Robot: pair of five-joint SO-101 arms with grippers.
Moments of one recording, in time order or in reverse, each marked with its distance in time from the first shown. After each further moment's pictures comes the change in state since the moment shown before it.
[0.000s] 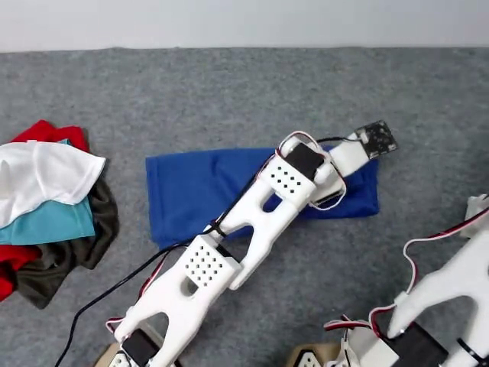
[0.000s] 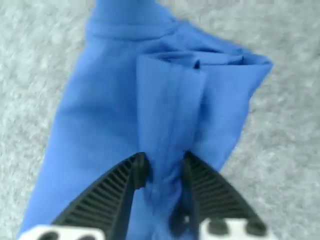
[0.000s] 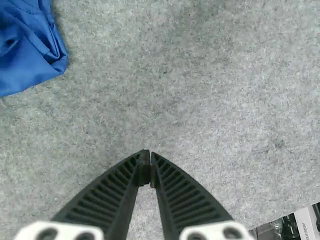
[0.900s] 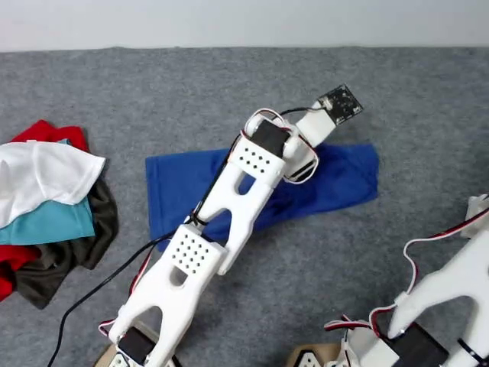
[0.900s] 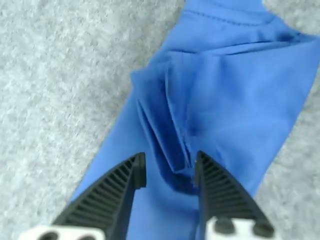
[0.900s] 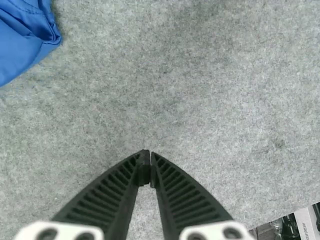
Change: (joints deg) left arm -8.2 1.2 -9.8 6.0 1.0; right arm 0.0 0.0 0.0 0.0 0.0
